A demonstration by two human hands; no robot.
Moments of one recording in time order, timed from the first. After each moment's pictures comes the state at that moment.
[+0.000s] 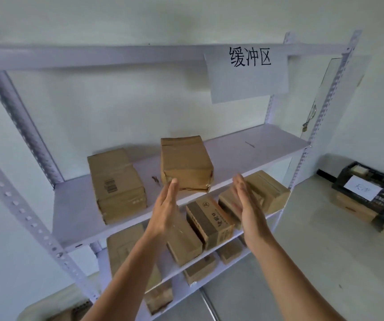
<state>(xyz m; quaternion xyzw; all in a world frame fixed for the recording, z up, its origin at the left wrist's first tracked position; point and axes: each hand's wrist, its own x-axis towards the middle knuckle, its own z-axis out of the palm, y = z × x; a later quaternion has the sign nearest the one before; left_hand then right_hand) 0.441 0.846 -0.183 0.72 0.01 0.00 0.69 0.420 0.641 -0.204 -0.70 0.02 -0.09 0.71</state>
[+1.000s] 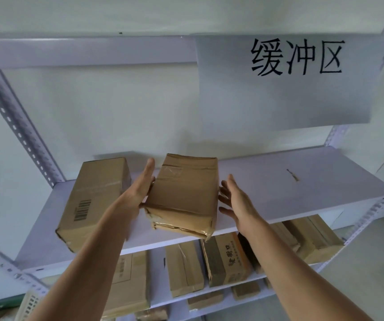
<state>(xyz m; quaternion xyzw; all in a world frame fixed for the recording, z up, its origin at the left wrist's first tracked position) 0.631 0.849 -0.153 0.75 0.21 -0.07 0.62 0.675 0.604 -0.206 -0.70 0.04 0.16 0.70</state>
